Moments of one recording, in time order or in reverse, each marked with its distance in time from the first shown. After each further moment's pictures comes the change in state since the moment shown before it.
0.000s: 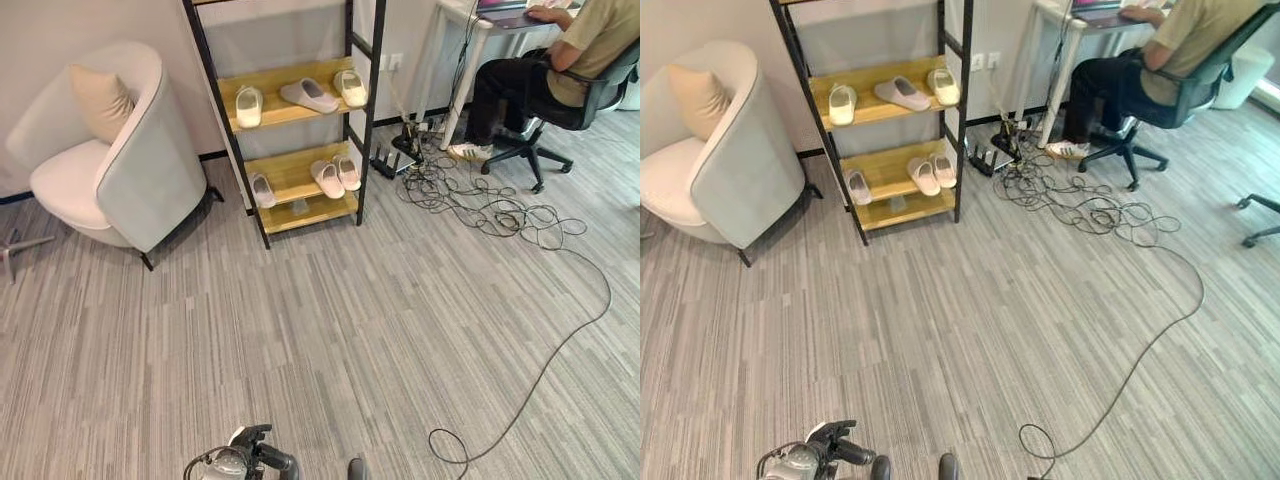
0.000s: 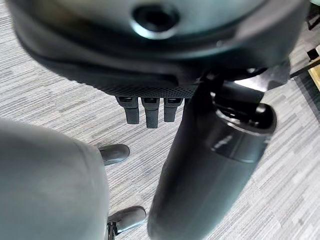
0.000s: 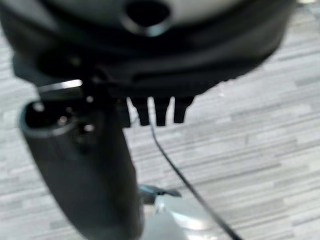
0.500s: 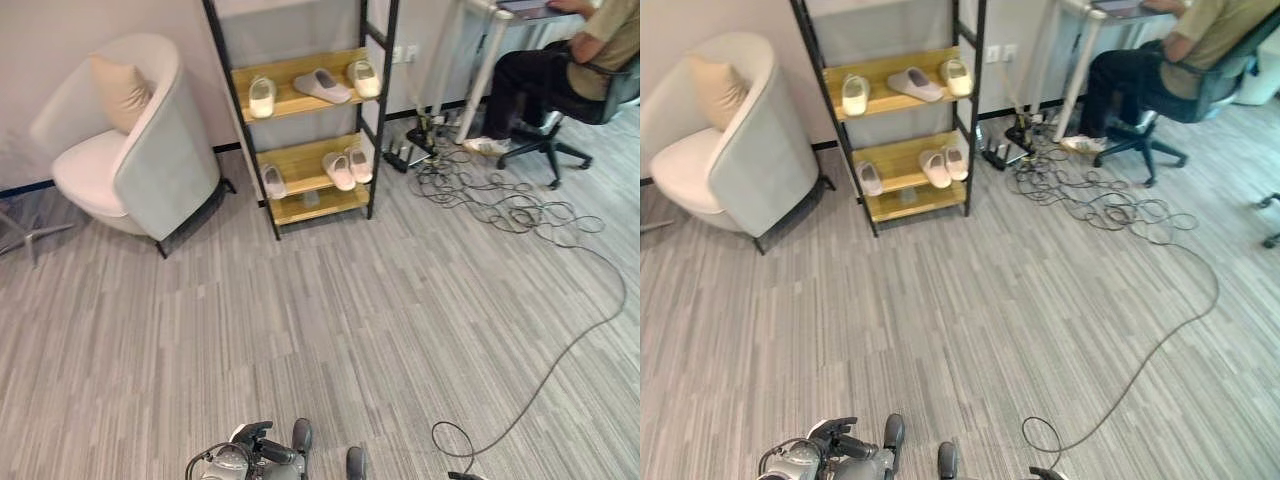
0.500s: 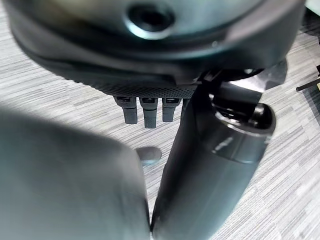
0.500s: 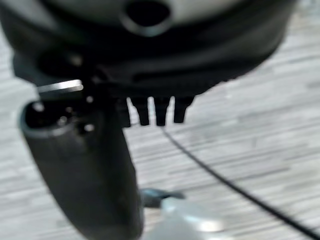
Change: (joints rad) left arm -0.001 -0.008 0.049 0.048 -0.004 -0.005 -0.002; right arm -0.030 -0.006 0.005 -0.003 -0.005 -0.001 -0.002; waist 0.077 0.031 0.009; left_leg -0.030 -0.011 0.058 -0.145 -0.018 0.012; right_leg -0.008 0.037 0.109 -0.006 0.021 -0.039
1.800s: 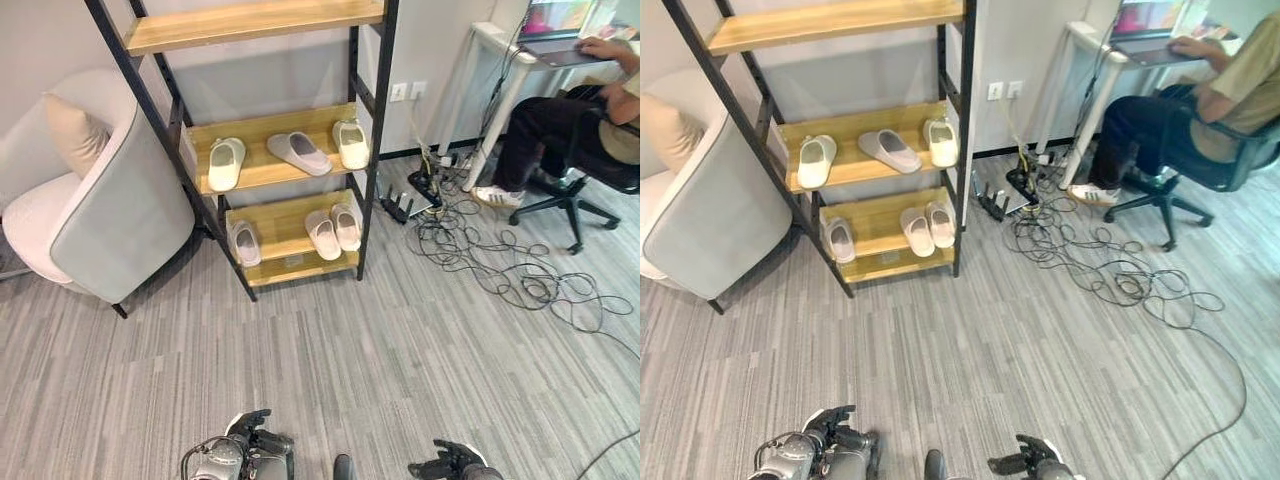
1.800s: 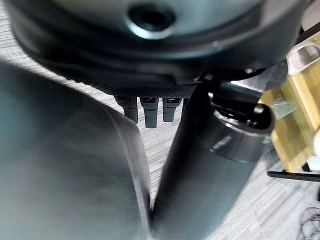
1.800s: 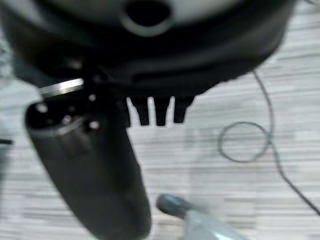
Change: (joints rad) left arm 0.026 0.017 -0.002 -0.102 -0.022 -0.015 -0.044; right arm -0.027 -0.007 0.037 -0.033 -0.027 -0.006 0.024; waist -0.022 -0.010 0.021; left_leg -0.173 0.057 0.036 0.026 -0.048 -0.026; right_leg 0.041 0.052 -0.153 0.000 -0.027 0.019
